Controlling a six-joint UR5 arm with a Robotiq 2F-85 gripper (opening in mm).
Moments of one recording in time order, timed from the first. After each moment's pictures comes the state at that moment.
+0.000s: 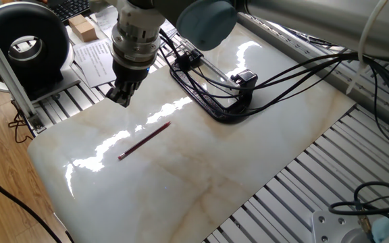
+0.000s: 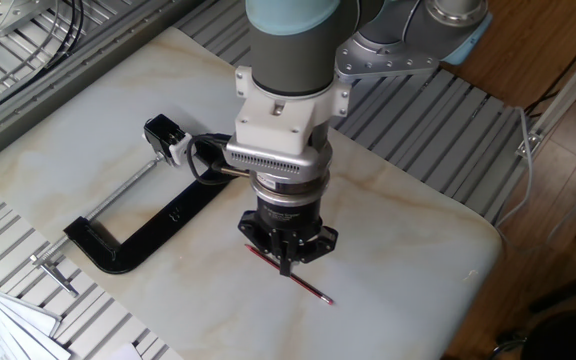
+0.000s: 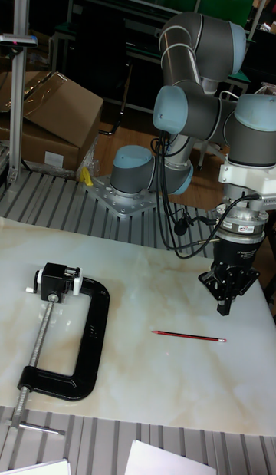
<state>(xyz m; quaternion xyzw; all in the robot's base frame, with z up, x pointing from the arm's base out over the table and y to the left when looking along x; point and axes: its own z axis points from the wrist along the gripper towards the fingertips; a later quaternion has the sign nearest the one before) 0.603 0.207 0.134 -0.18 0.97 0.07 0.13</state>
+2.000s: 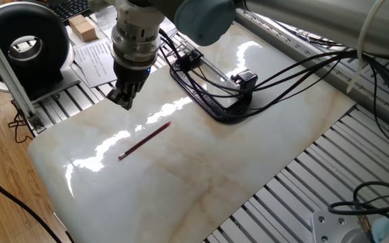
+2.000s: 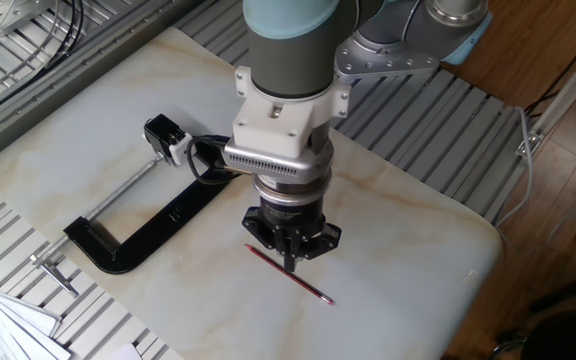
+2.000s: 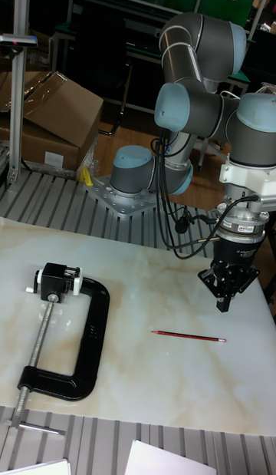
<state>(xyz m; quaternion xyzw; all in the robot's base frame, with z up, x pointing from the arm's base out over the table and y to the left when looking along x) 0.593 0.209 0.133 -0.17 0.98 0.08 0.11</state>
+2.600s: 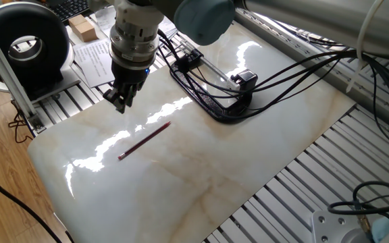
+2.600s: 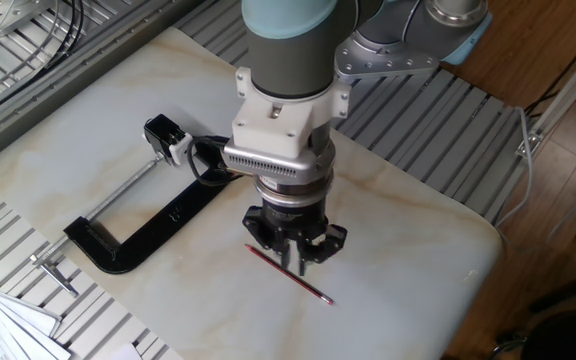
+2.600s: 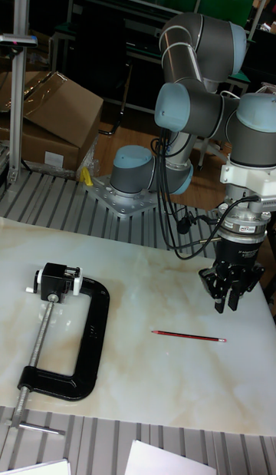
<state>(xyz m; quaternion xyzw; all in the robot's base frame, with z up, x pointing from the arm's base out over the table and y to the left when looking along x) 0.593 0.215 0.134 -0.16 0.98 0.09 0.11</state>
